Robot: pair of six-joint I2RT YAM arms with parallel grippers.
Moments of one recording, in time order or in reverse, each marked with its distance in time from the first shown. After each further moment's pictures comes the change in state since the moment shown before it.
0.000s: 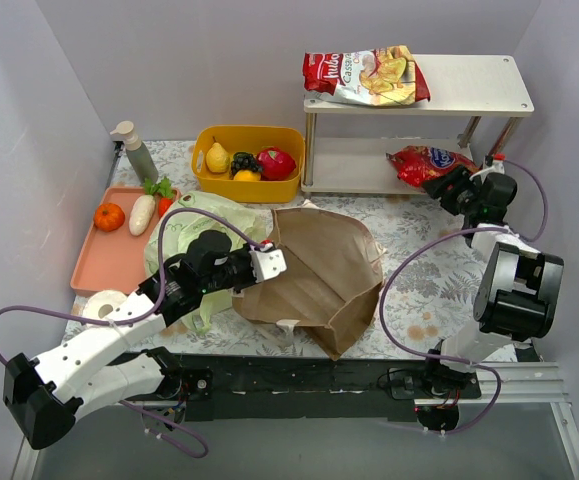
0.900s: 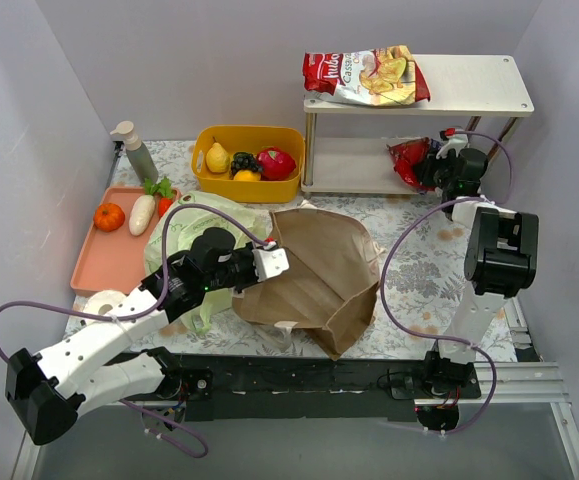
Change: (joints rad) left arm -0.001 0.029 0.026 -0.036 0.011 -0.006; right arm 0.117 0.303 0.291 0.086 0.050 -0.540
